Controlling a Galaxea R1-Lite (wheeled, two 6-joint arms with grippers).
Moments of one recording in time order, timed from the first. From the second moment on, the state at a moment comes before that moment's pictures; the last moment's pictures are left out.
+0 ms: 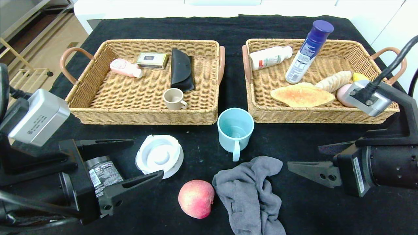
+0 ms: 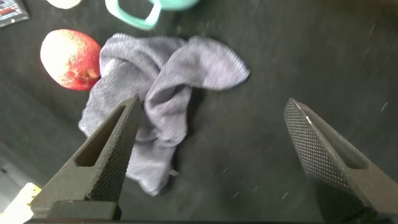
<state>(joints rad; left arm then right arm) -0.46 1.13 -0.68 -0.22 -0.26 0.13 0.67 1.37 -1.08 0.26 -0.02 0.14</state>
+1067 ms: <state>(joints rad) -0.49 1.18 -0.79 -0.03 -0.04 0.13 0.41 1.28 -0.80 -0.22 0.31 -0.08</state>
